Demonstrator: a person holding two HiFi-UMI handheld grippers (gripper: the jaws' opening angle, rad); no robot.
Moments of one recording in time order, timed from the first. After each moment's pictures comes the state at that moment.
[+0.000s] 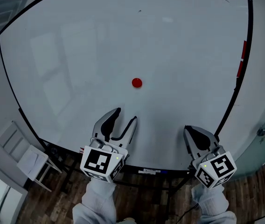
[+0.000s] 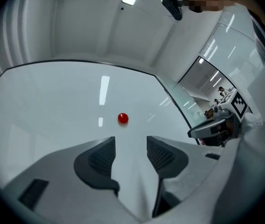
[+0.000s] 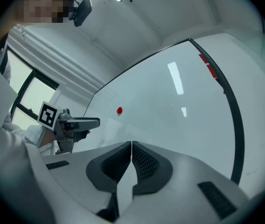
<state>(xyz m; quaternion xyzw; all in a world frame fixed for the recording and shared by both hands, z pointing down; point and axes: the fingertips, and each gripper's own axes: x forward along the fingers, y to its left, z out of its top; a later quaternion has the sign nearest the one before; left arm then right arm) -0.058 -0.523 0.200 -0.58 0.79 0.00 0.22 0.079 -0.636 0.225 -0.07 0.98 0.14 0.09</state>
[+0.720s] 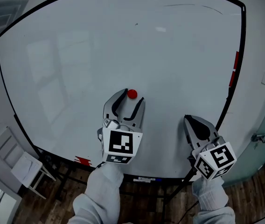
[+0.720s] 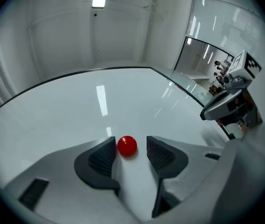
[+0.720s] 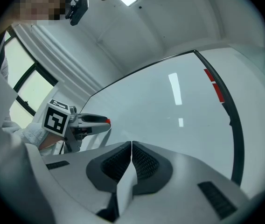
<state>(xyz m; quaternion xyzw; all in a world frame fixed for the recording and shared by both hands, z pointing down) -0.069 -0.578 0.128 -0.50 0.80 -0.09 0.32 0.071 -0.654 0.166 -0.09 0.97 0.18 0.12</state>
